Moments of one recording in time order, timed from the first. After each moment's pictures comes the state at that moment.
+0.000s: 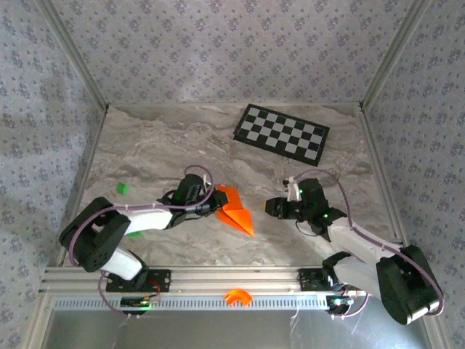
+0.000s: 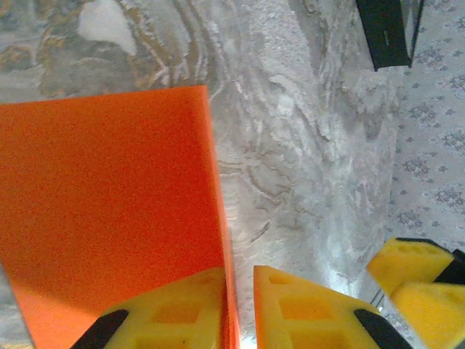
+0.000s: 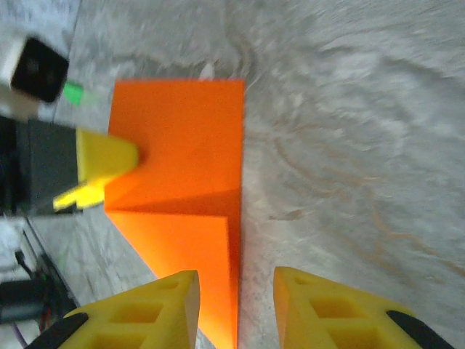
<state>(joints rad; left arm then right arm) -0.71 1.48 0.53 0.34 0.32 -1.13 0.46 1.06 0.35 0.03 -0.49 0.54</state>
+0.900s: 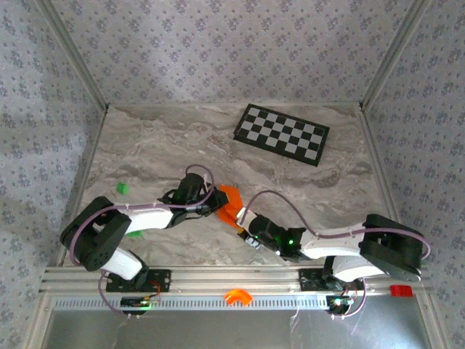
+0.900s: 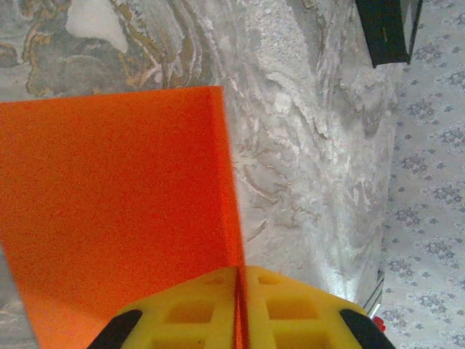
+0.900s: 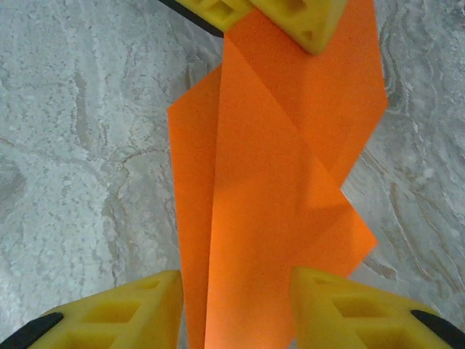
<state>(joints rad) -0.71 1.49 0.53 0.33 0.33 -1.14 1.19 1.34 0.38 0.24 0.36 0.02</state>
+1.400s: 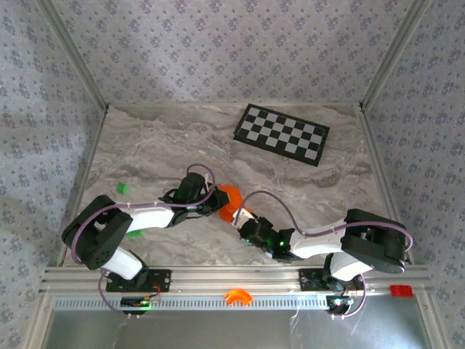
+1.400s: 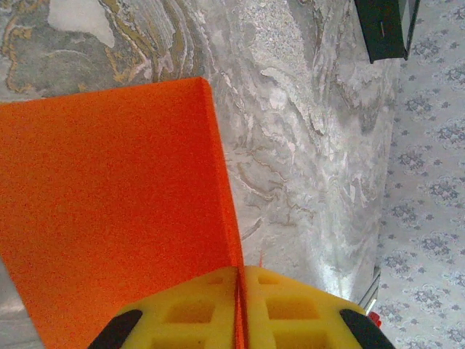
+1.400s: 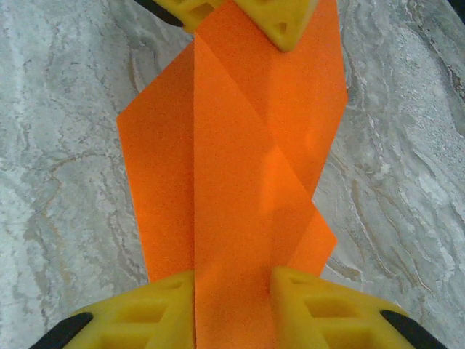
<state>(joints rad) -0.71 1.50 0.54 0.33 0.35 -1.14 1.23 1.44 0.42 0.25 0.54 0.04</state>
